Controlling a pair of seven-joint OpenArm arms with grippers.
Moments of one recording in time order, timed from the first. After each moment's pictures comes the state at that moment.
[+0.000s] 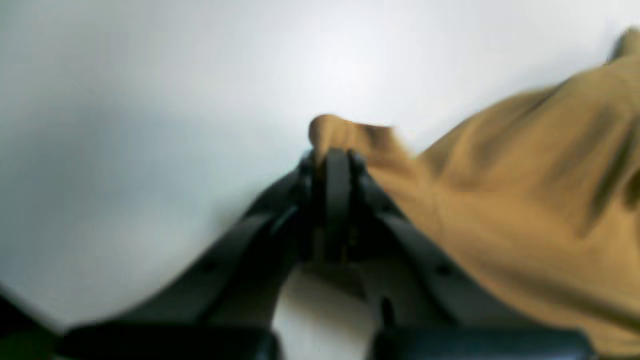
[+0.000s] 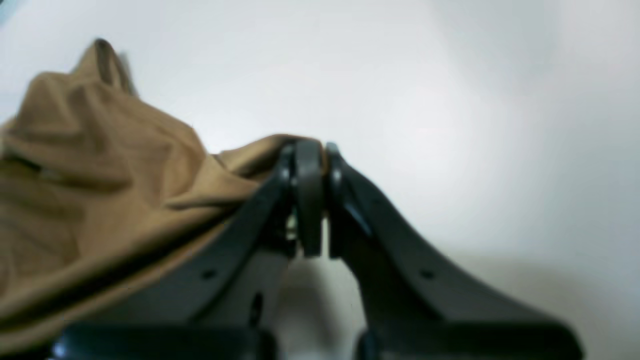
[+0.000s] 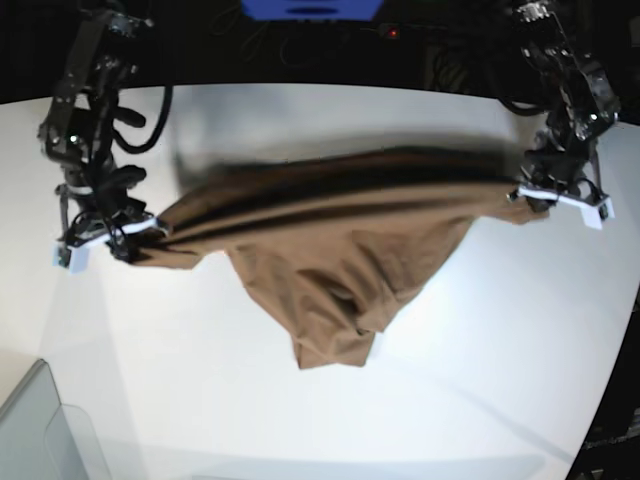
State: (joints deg) left arm 11.7 -6.0 -29.0 103.6 -27.8 -0.1 49.0; right arm -9.1 3.7 18.3 110.3 19.5 0.2 -47.3
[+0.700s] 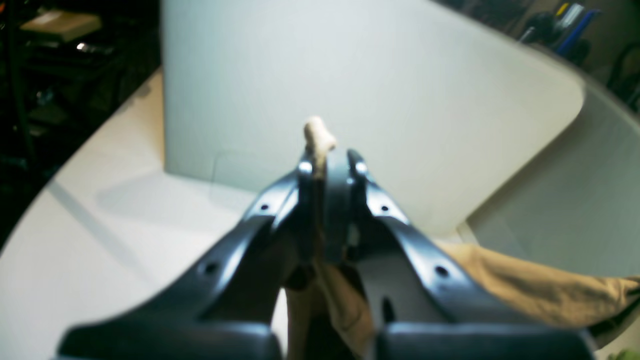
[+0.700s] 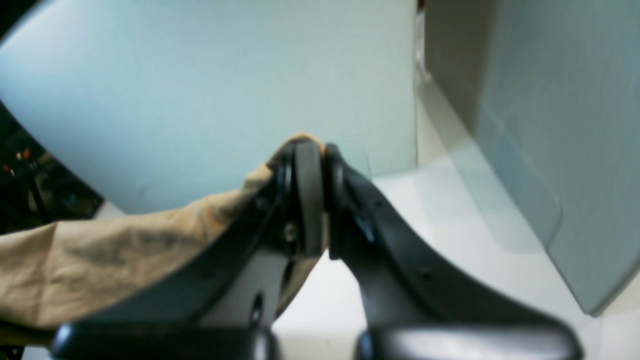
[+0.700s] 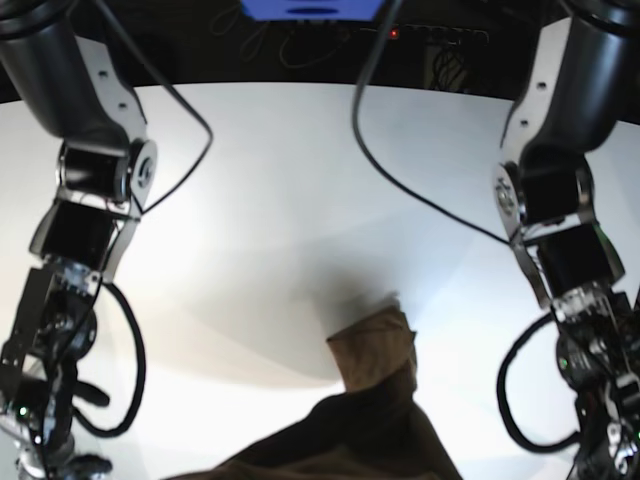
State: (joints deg) left arm -49.8 -9.1 -10.9 87.1 -26.8 0.2 48.6; right arm 43.8 7.3 11.1 88.9 16.1 -0.1 -46.2
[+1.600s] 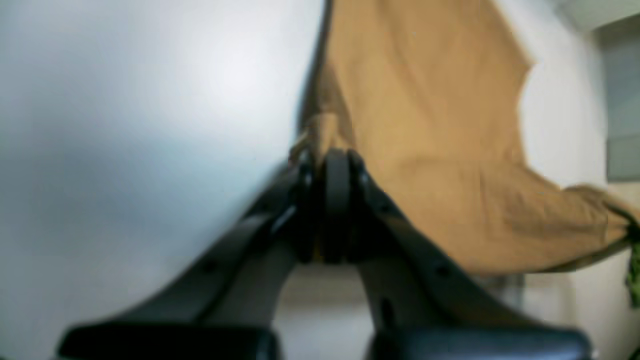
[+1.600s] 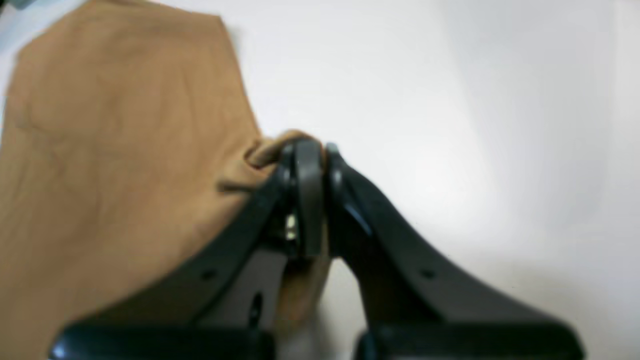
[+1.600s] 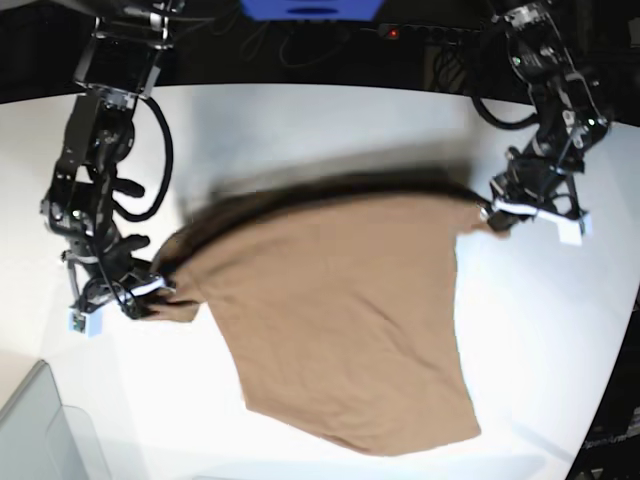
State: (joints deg) left arm 12.6 -2.2 -26.1 109.6 -39.4 0.5 57.5; right arm 5.9 4.6 17.1 96.5 15.9 6.0 -48.3
